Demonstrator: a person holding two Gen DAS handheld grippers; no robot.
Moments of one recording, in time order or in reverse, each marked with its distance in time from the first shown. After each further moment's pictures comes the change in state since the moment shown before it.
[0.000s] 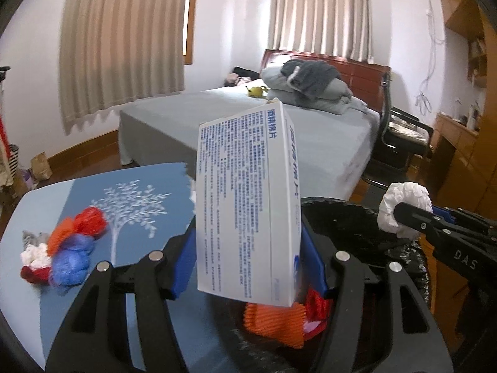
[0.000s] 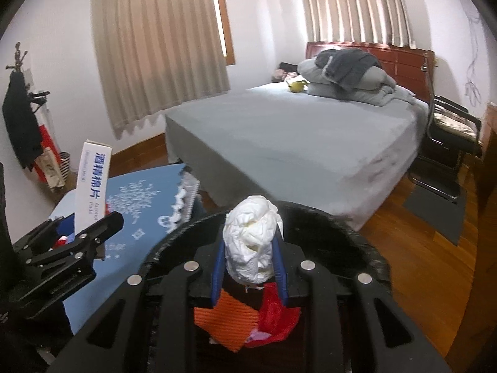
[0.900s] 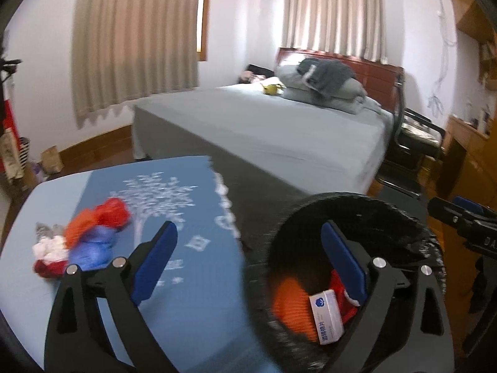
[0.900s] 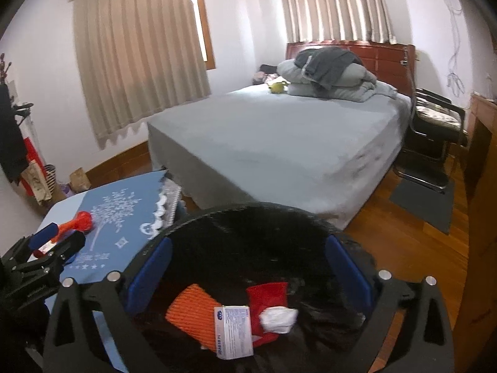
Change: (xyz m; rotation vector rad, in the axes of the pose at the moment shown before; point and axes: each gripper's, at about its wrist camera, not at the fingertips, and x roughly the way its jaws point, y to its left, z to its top) left arm -0.011 0.050 -0.010 -0.040 0.007 0.082; right arm 0.008 -0.006 0.002 0.049 -0.019 -0.051
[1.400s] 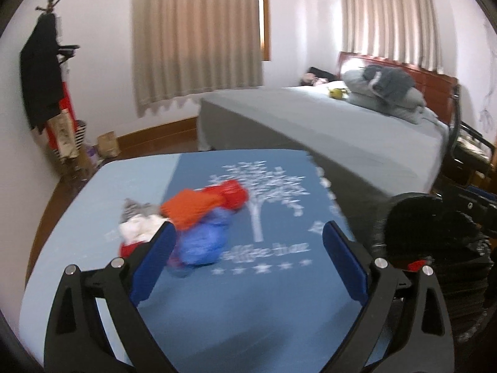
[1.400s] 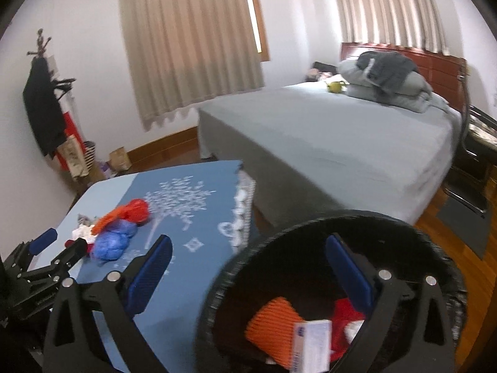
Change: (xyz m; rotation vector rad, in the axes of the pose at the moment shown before) left arm -0.036 0.117 -0.018 -0.091 0.000 0.268; right arm 0.041 0.120 -0.002 -0.120 0.032 0.193
